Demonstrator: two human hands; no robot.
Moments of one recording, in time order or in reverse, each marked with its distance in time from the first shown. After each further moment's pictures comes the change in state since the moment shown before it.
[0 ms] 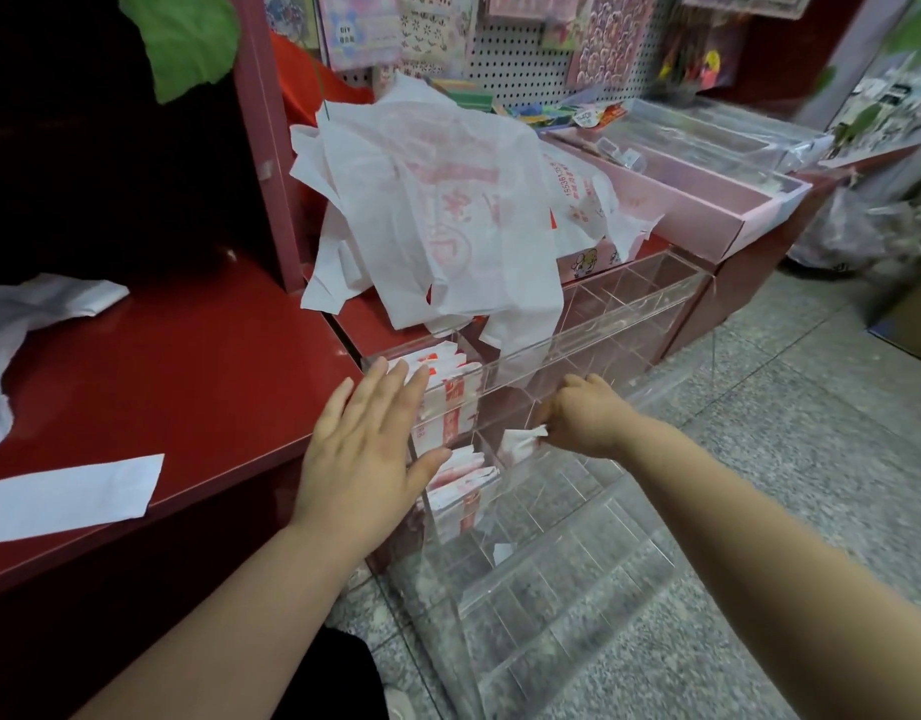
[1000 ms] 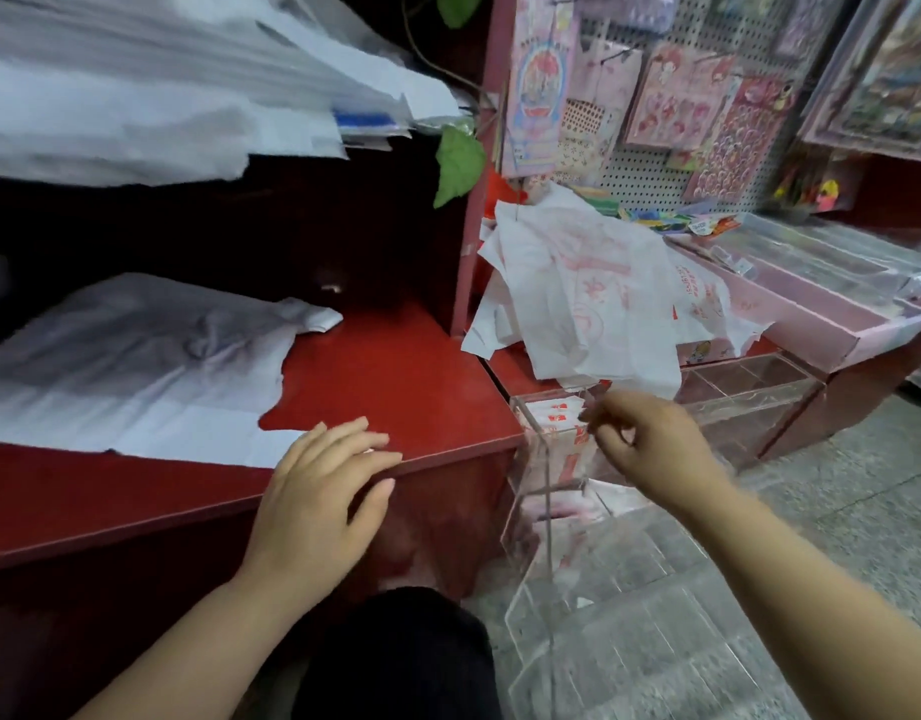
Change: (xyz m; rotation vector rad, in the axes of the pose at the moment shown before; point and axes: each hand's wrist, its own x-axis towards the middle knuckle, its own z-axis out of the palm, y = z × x) left_hand -0.103 -0.083 -0.091 -0.232 0.288 -0.149; right_hand -0.055 -0.100 -0.064 0.426 0.711 -0.194
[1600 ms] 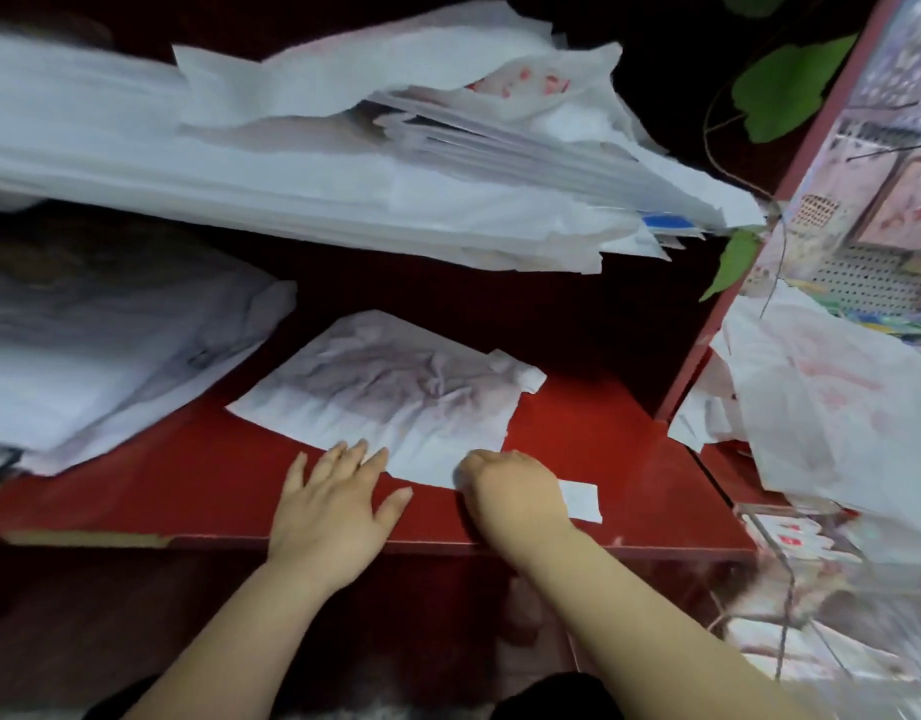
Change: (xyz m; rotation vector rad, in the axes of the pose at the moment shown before) left_hand -0.038 -0.121 -0.090 0.446 -0.281 -0.592; right_hand 0.060 -0.232 0.152 -0.282 -0.294 -0.438
